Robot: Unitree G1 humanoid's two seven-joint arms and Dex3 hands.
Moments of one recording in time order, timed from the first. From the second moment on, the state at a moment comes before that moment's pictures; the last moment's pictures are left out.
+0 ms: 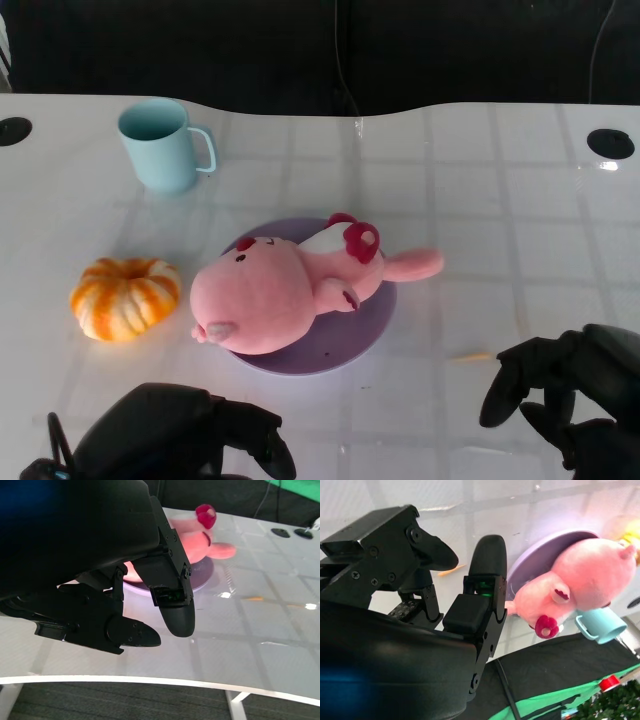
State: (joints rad) left arm 0.26 0.44 -0.22 -0.44 0.54 -0.10 -0.32; right arm 0.15 -0.41 0.13 -0.34 -0.46 -0.05 0.29
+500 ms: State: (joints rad) left arm 0.26 0.45 -0.20 -0.41 0.53 -0.15 -0.32; right arm 0.12 -0.43 0.14 -0.30 -0.55 -0.05 0.30
